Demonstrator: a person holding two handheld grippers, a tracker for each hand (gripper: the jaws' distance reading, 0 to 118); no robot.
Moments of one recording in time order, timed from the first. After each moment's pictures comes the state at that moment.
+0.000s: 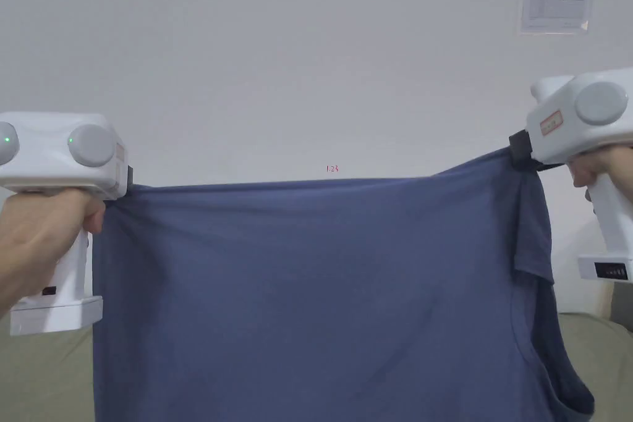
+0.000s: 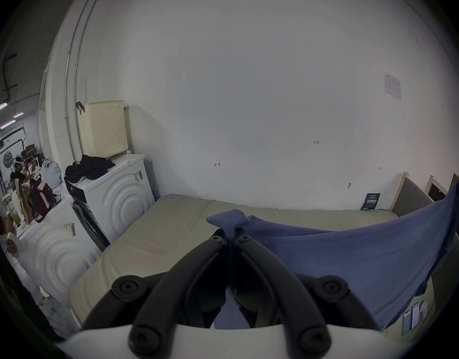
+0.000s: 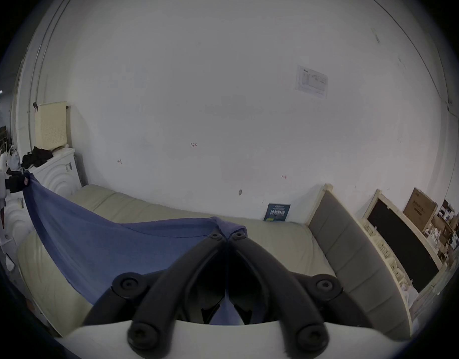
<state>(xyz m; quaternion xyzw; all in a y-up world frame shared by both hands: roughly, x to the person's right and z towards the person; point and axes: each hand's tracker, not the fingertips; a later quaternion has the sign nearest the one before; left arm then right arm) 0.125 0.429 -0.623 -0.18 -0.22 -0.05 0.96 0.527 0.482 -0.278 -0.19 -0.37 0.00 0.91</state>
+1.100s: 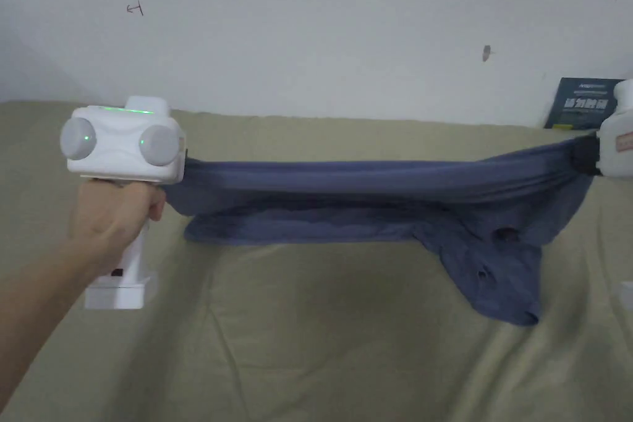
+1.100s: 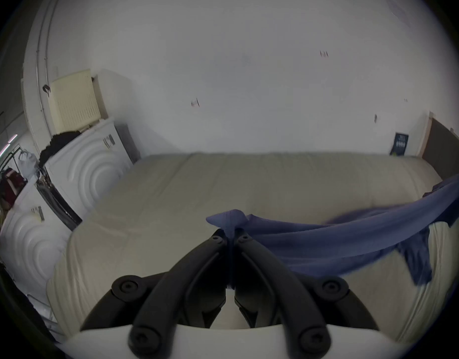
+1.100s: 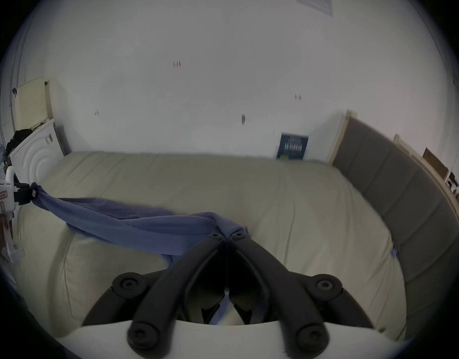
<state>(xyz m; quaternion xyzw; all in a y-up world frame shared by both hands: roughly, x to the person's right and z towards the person) 0.219 0.120 -0.670 -0.29 -0.22 -0.16 0.92 0.592 0.161 -0.303 -0.30 -0.36 -0.09 0.88</state>
